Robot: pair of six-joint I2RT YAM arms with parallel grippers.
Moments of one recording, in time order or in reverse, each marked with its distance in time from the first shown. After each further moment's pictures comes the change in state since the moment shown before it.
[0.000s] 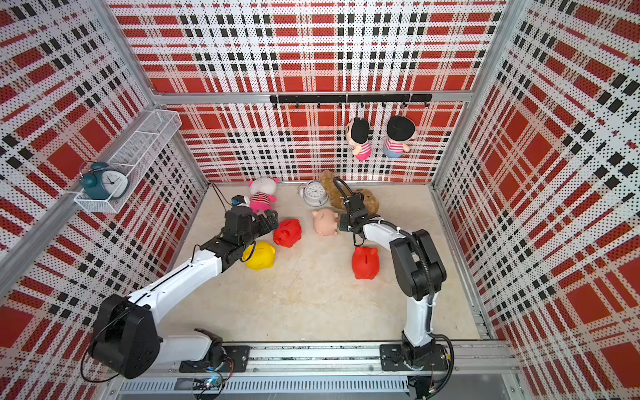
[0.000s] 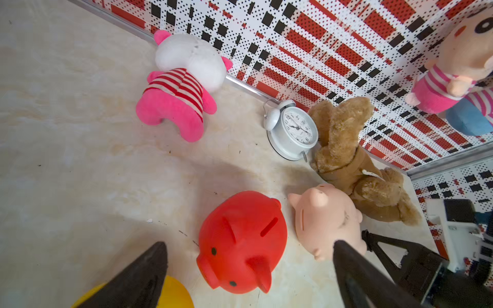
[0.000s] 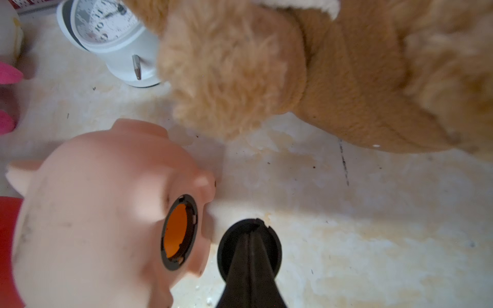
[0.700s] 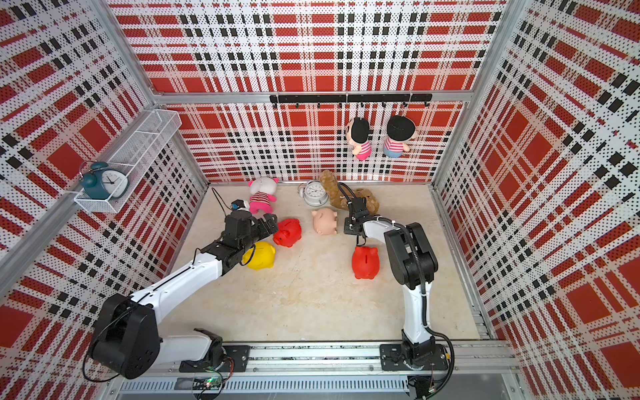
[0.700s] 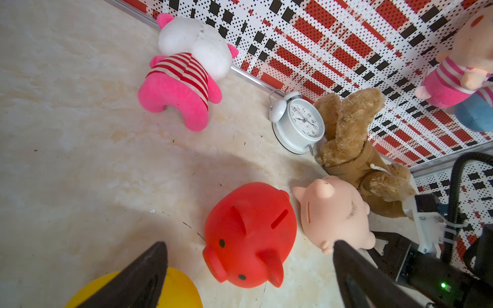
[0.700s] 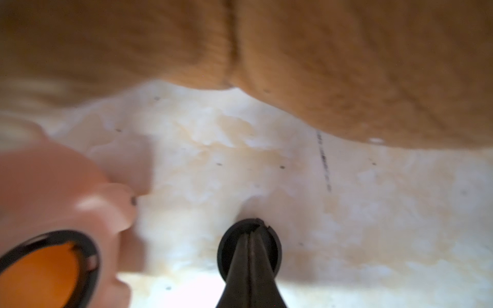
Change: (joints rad) left arm 0.012 0.000 -0.045 0.040 0.021 -0.007; right arm -0.065 0.101 0.016 -0.025 0.020 -0.005
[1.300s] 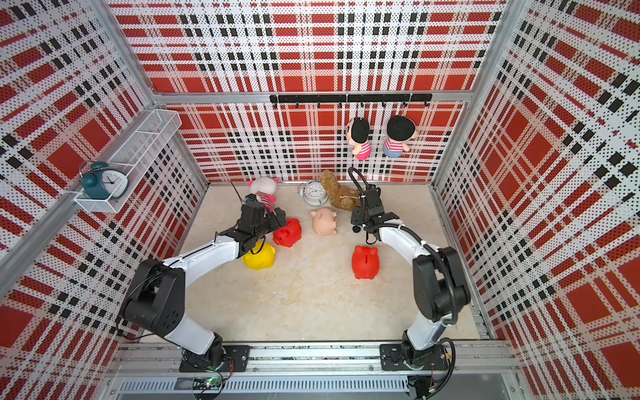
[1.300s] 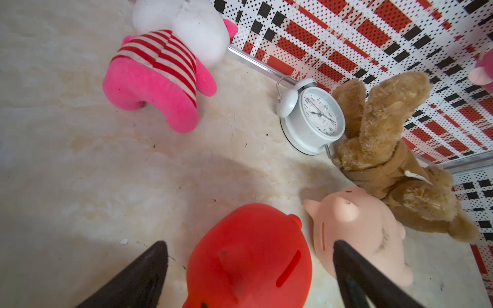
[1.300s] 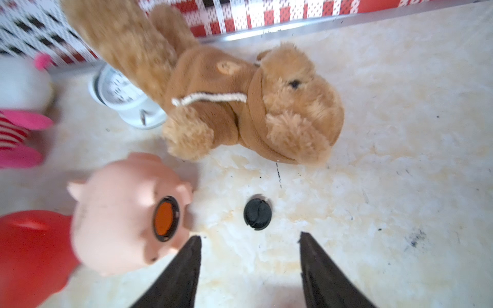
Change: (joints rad) left arm 0.001 0.304 0.184 0.032 0.009 0.021; right arm -0.009 -0.431 -0.138 -0.014 0.047 -0.032
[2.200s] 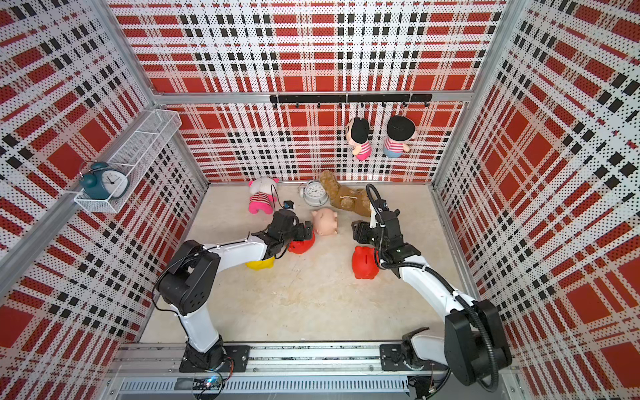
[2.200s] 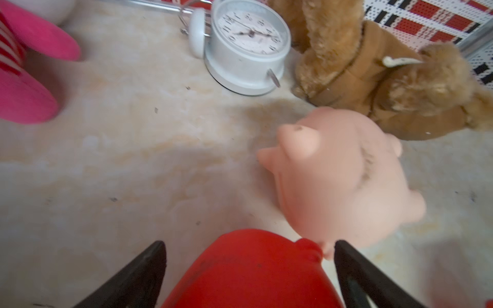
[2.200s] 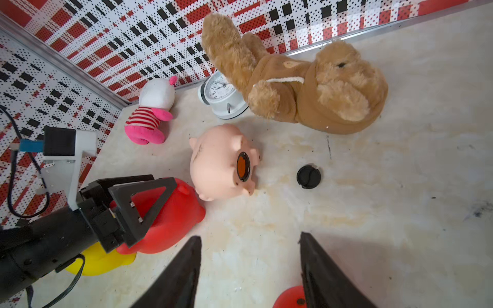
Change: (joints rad) left arm -0.231 0.182 0.021 0.125 0.014 0.136; right arm 0.027 -0.358 -0.430 0.255 -0.266 0.083
